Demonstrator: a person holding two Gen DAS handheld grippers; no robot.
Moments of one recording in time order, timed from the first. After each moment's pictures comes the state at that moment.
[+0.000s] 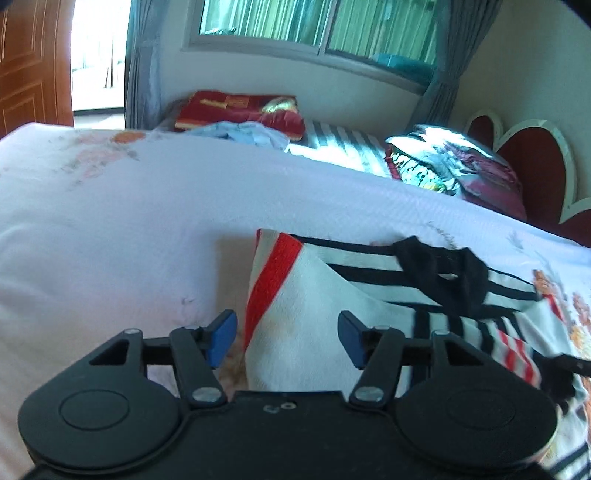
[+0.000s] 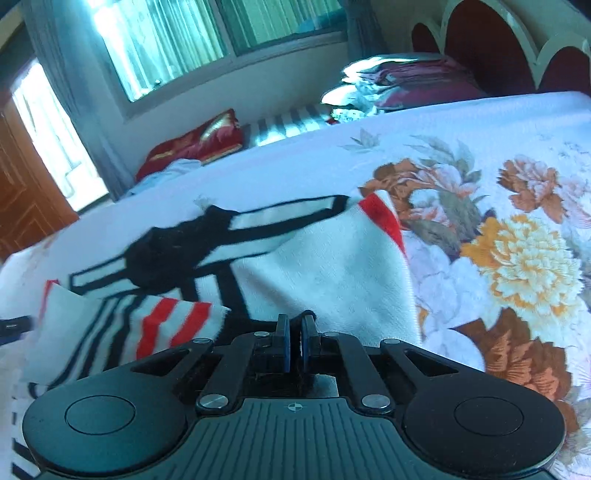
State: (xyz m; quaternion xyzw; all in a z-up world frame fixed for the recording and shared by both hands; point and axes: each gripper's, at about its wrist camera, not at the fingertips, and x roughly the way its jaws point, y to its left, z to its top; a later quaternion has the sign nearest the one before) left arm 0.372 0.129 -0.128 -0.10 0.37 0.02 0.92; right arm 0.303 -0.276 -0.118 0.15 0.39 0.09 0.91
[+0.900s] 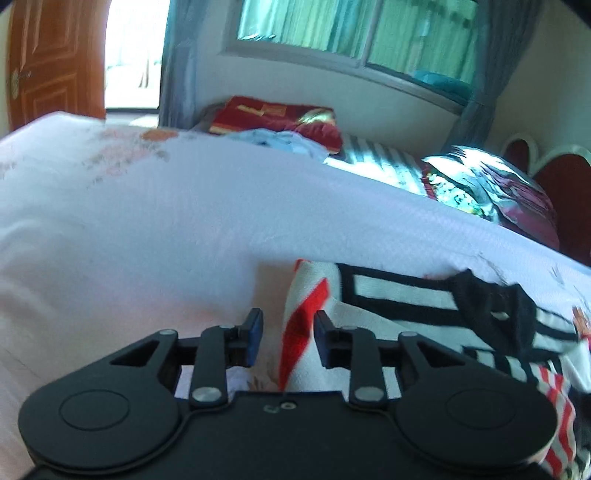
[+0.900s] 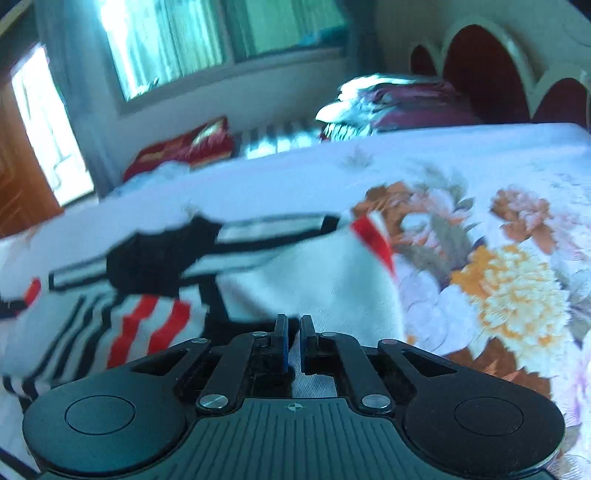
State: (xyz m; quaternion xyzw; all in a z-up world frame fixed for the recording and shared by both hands) left arm 0.388 0.147 -0.136 -0.10 0.34 0.07 0.93; right arm 0.305 -0.271 -0.114 0.11 0.35 0.06 0.93
